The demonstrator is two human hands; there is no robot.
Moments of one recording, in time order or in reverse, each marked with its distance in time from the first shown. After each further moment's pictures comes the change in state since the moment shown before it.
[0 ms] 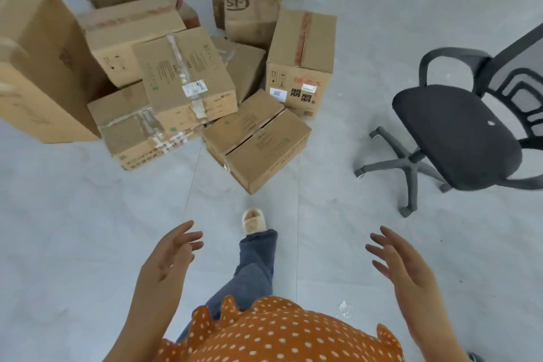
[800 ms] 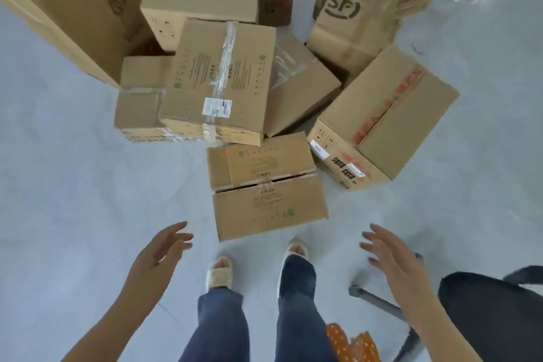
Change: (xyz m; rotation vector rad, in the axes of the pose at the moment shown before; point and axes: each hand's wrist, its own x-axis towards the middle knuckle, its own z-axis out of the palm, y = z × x) left_hand 0.365 0.106 0.189 -0.085 0.338 -0.429; right_hand 0.574 -0.192 0.084 -0.432 -0.639 0.004
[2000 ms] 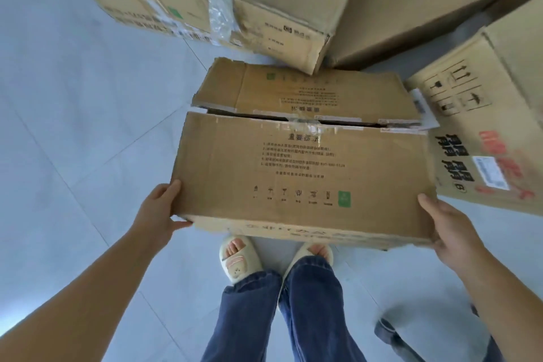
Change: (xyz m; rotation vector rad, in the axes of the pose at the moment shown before) left_hand 0.293 -0.290 0.138 -0.496 0.288 -0.577; right_hand 0.386 0.219 0.106 -0.046 -0.009 0.491
